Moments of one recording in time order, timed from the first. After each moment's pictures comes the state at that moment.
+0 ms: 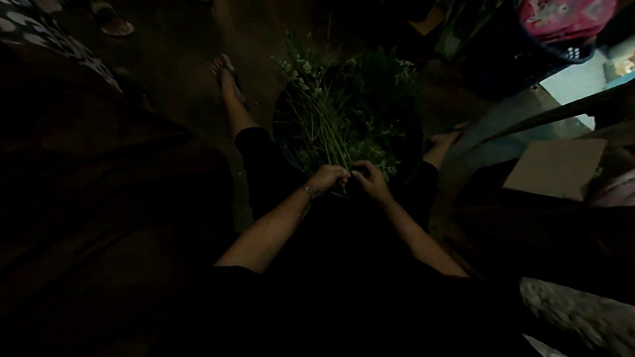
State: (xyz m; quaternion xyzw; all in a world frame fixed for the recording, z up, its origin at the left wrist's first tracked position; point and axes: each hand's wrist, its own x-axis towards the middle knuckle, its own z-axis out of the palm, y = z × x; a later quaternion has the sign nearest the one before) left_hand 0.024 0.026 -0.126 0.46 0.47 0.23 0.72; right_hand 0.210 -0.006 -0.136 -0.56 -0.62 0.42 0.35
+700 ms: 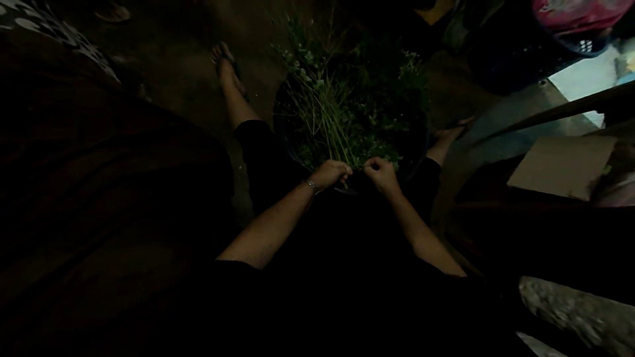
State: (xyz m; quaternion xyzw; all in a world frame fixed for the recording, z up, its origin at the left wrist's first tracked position) left_hand 0.026 0.029 -0.127 0.54 0.47 0.20 0.67; right_hand 0.218 -0.004 -0.109 -0.68 -0.55 0.41 0.27
